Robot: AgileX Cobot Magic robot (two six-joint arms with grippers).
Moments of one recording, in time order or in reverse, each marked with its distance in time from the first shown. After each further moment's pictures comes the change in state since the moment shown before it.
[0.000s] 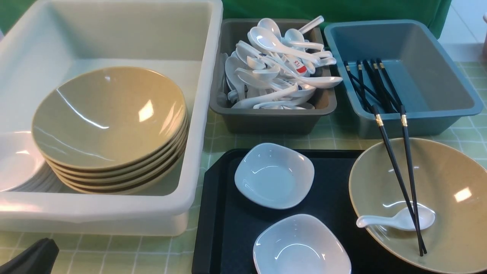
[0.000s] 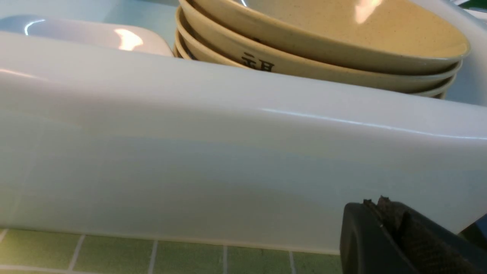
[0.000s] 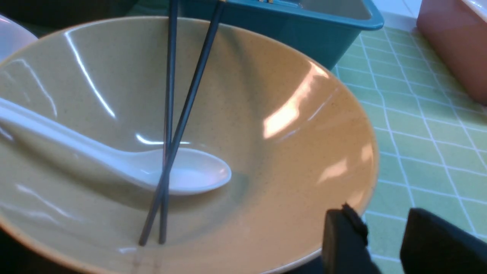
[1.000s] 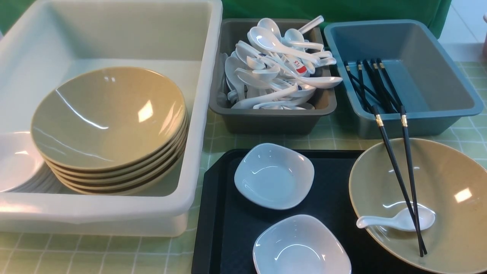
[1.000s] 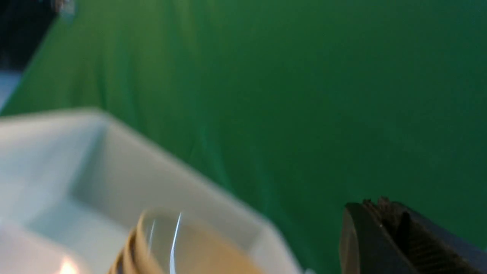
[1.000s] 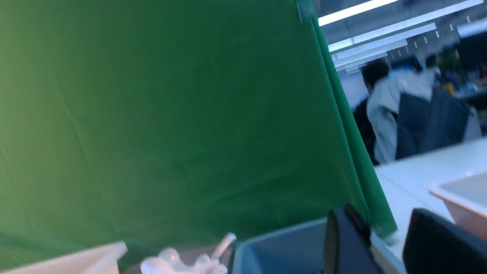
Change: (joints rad) right arm 0.000 0.000 0.004 0.000 -0.694 0.501; left arm 0.000 0.000 -0.009 -0.301 -0.659 -0.117
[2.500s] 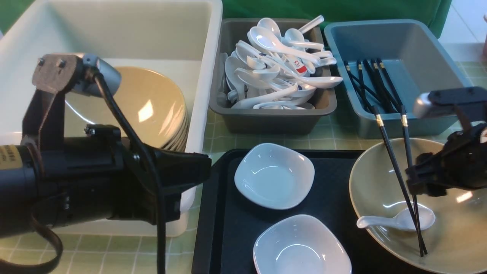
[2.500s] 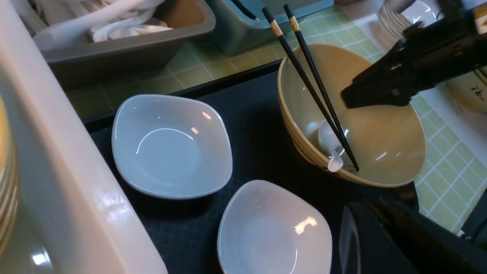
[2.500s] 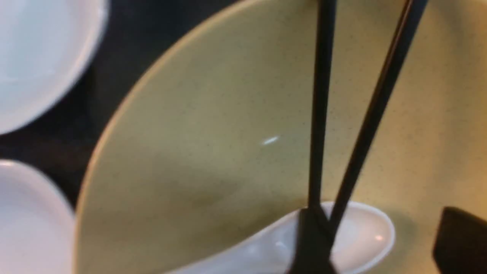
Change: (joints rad) right arm 0.226 1.410 -0.879 0.101 1.011 -0.335; left arm -0.451 0.896 -0.786 -0.268 0.926 0.529
